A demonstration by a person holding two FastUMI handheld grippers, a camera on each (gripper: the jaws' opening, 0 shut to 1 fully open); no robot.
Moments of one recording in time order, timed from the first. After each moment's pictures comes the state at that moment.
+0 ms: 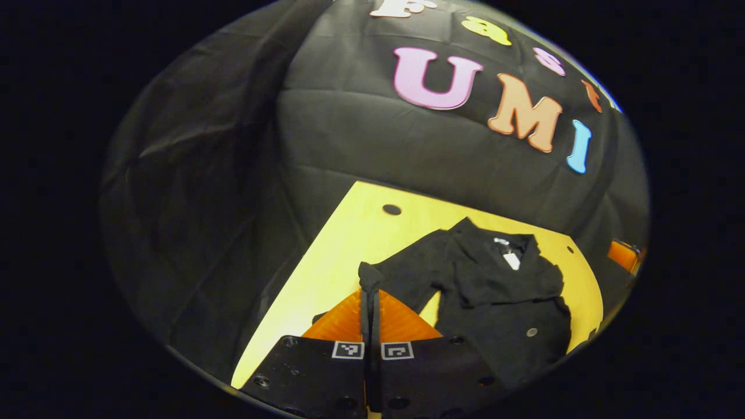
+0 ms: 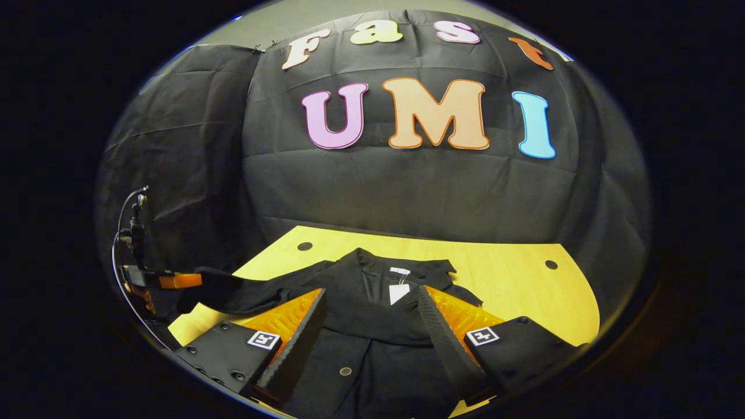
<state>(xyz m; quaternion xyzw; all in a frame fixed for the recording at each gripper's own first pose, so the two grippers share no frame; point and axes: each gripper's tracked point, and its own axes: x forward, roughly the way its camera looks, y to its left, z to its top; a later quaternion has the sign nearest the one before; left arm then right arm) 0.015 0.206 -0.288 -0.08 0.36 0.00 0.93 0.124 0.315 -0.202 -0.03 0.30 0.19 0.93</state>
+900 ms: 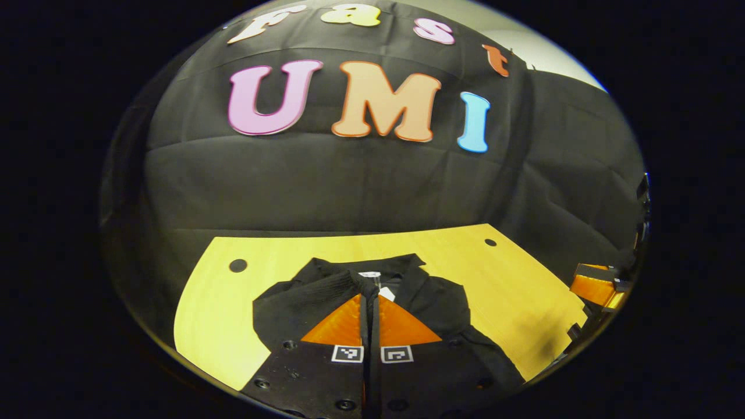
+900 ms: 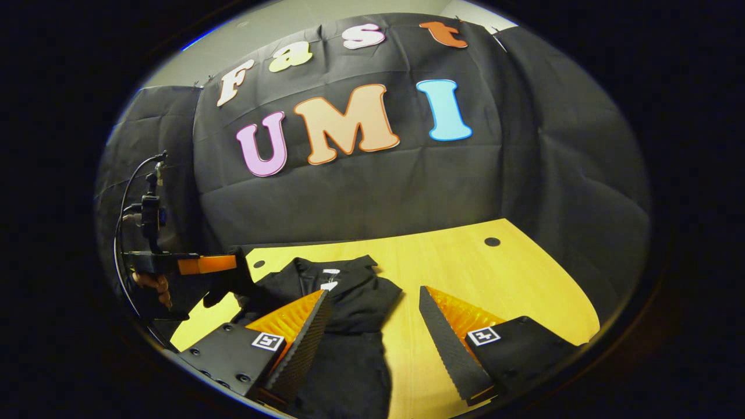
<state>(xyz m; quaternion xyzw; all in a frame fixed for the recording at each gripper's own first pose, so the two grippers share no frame) 0.093 -0.102 -0.259 -0.03 0.32 -0.22 0.92 0.114 0.129 -0.205 0.05 0.29 0.09 0.95</state>
